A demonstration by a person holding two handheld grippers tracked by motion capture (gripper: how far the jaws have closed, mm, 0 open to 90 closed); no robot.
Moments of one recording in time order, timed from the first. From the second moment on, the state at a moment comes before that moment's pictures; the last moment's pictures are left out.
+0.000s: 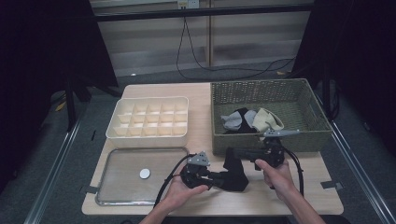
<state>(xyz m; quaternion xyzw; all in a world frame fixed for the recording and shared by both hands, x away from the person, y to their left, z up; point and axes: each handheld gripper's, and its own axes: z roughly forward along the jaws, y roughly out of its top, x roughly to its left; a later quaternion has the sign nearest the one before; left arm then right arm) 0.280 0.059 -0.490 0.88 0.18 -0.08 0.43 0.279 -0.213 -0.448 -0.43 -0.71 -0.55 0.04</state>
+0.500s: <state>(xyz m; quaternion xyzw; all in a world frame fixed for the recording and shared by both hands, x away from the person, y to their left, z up) 0.278 0.054 -0.501 0.89 0.18 -0.09 0.40 0.271 -0.211 -0.464 -0.44 -0.73 -0.52 0.04</state>
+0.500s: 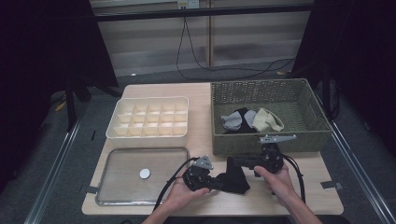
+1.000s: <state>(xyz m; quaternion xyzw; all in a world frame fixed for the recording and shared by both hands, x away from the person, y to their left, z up) 0.274 0.051 -0.502 0.89 0.19 -0.09 0.40 0.236 -0.215 -0.470 -0.43 -0.75 -0.49 0.04</state>
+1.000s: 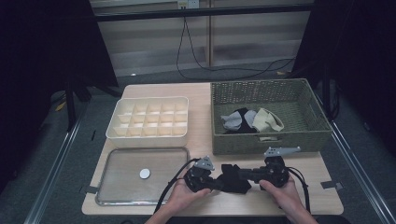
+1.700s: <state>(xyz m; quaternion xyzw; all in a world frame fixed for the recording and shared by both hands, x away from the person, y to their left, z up) 0.273 0.057 -0.501 0.89 0.19 -0.08 0.40 0.245 -0.198 -0.500 -0.44 -0.80 -0.41 0.02</state>
